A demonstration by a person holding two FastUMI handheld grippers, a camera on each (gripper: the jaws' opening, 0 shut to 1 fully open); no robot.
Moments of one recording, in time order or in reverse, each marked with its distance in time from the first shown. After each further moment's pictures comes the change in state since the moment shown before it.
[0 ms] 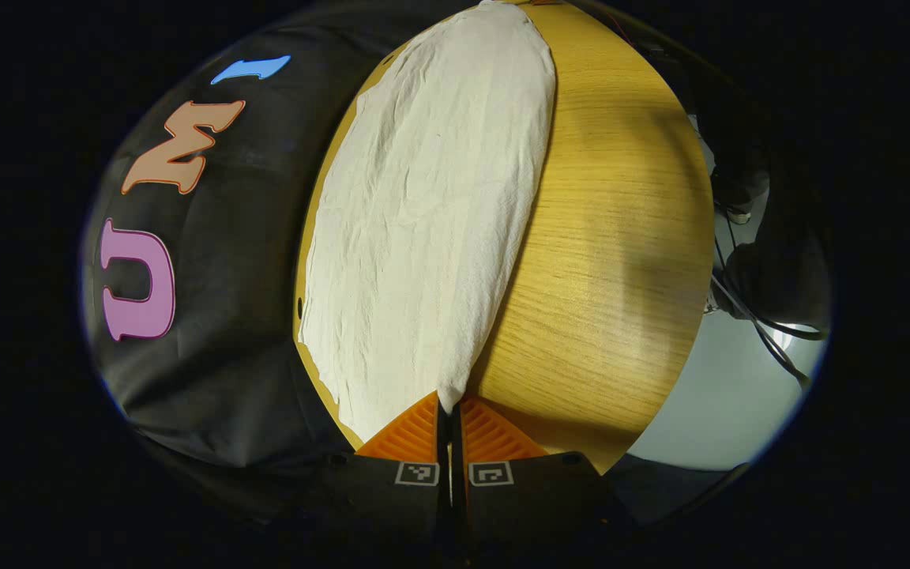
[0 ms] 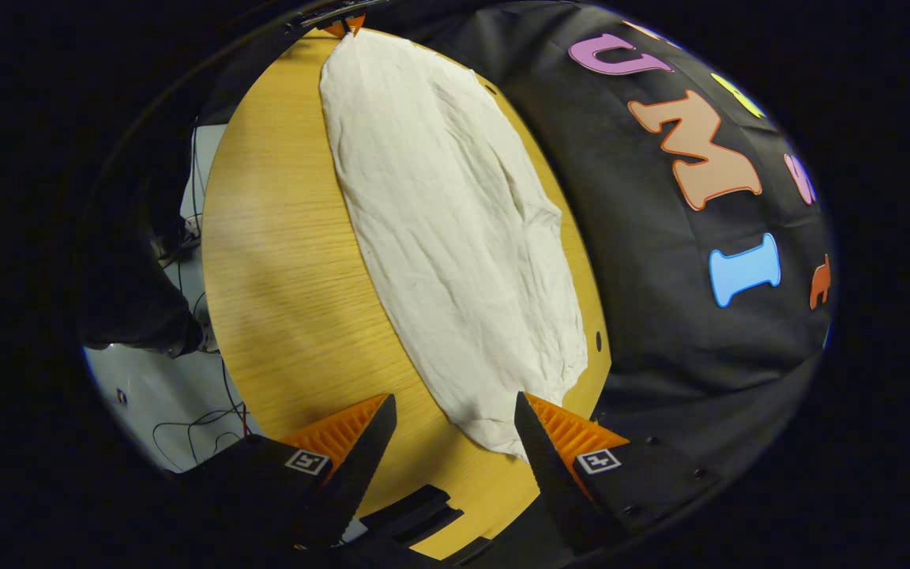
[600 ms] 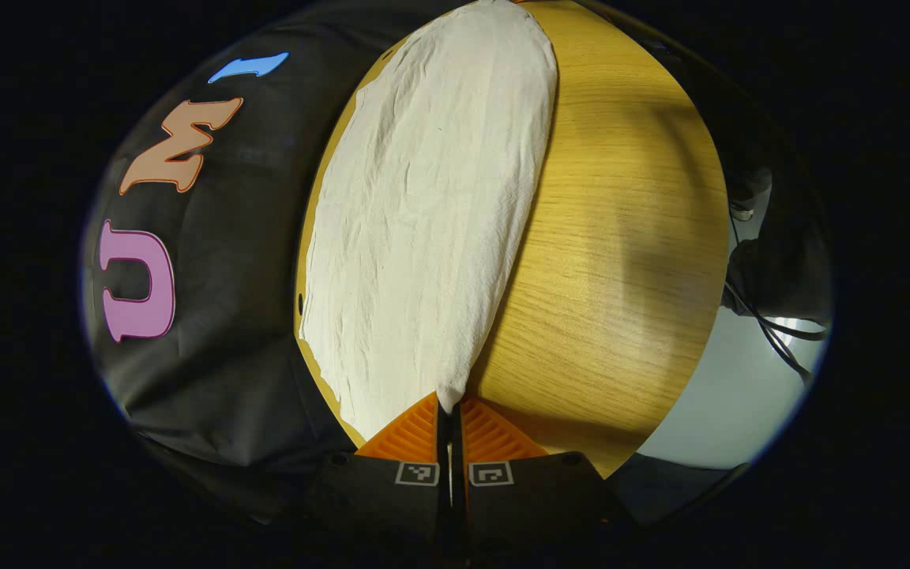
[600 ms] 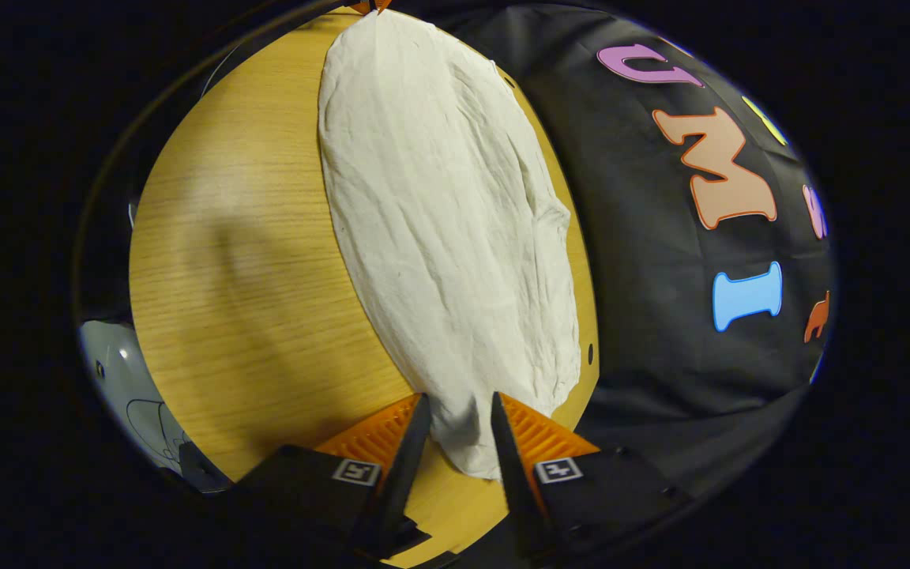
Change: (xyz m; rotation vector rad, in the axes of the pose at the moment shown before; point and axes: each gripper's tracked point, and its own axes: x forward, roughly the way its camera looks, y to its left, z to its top) left arm 0.004 0.002 0.000 -0.001 0.030 0.006; right arm 0.041 -0.014 -0.001 -0.083 0.018 -0.057
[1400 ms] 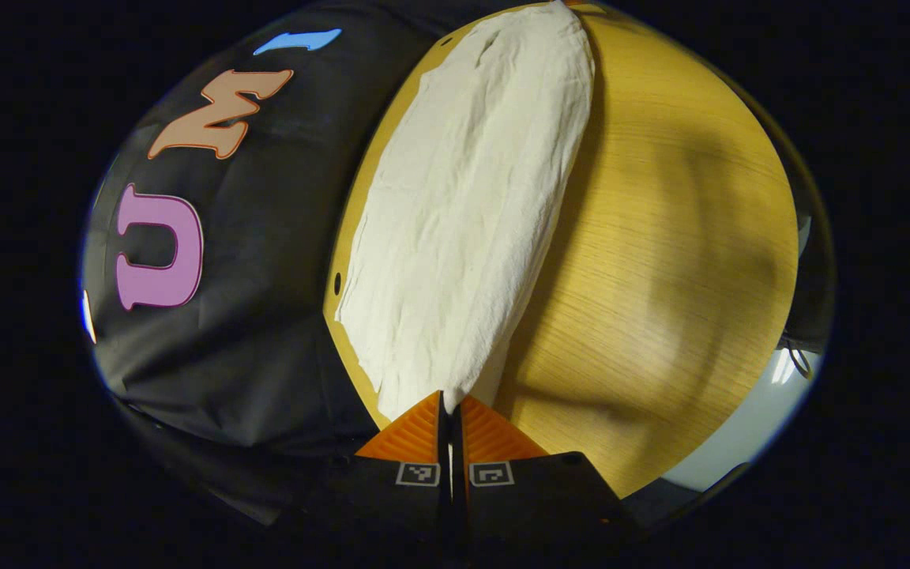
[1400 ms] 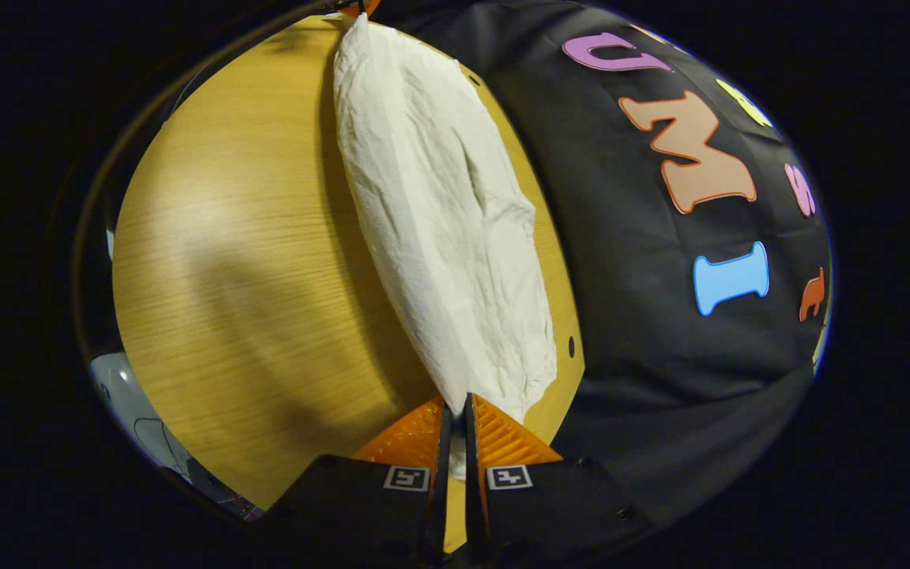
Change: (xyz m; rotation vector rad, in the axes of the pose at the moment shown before) left arm 0.000 0.071 0.007 -0.141 0.054 0.101; right arm -0.008 -0.049 0.007 0.114 -0.012 -0.064
